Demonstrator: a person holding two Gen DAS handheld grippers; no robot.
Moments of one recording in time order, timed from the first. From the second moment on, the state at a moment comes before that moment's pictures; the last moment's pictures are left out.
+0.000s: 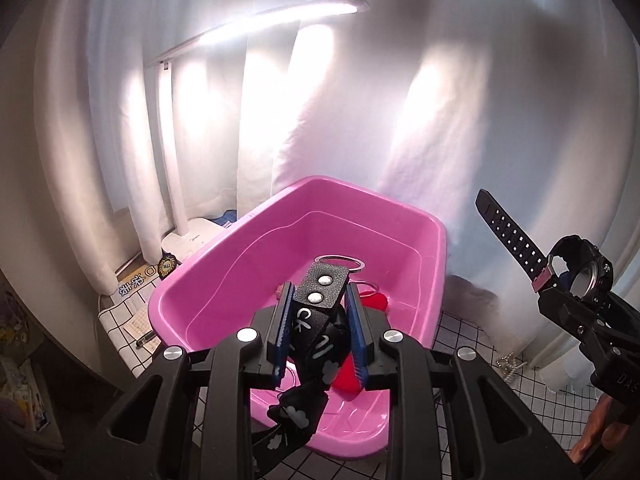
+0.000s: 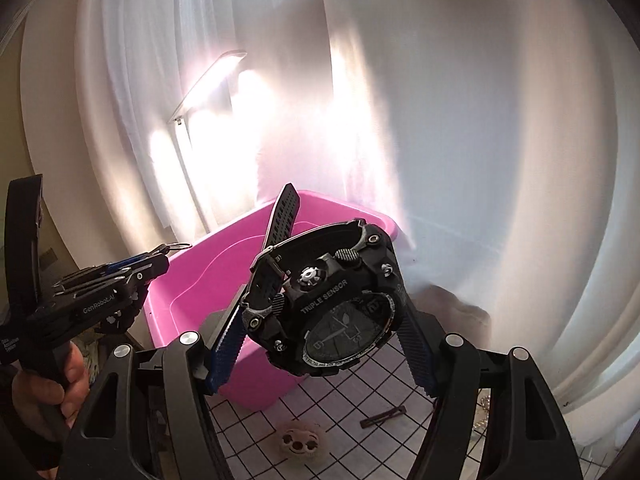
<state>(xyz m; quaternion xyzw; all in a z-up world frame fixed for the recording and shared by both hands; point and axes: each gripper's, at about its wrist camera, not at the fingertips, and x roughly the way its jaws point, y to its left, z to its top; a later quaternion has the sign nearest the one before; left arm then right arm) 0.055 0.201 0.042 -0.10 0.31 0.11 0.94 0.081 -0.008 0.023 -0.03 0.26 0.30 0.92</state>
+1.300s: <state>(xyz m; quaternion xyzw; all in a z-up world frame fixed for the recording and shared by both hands) 0.161 0.276 -0.051 -0.16 0.48 0.10 0.85 0.235 0.162 -0.069 -0.15 0.48 0.27 0.82</state>
